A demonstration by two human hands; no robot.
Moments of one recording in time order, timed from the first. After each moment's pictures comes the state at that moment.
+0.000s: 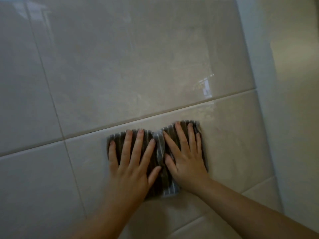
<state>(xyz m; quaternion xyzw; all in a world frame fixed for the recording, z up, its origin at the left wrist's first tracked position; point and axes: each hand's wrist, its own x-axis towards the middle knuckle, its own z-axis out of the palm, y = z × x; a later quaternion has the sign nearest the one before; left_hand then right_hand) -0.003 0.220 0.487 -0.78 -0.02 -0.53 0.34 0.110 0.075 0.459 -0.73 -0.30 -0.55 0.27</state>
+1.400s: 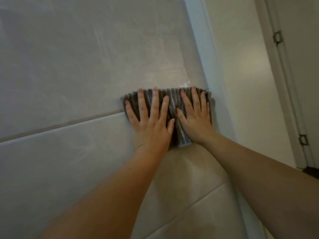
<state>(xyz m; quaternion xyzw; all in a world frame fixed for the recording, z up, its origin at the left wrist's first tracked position) 0.152 0.044 0.540 -0.78 -0.05 -0.56 0.27 0.242 -0.081 0.524 -0.79 -0.19 -0.47 0.34</state>
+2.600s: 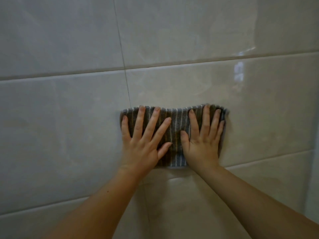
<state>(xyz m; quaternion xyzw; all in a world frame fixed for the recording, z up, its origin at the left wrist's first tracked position) -0.067 0.285 0.416 -0.77 -0.06 -0.54 0.33 0.052 0.140 0.392 -0.75 -0.25 -0.54 0.29</state>
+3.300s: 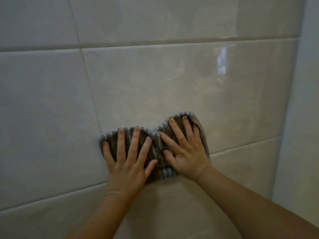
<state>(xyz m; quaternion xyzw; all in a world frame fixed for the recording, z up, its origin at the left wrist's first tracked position) -0.041 0.264 0.325 -0.78 -0.07 -0.55 0.29 0.085 0.100 0.339 -0.67 -0.42 -0.59 0.17</state>
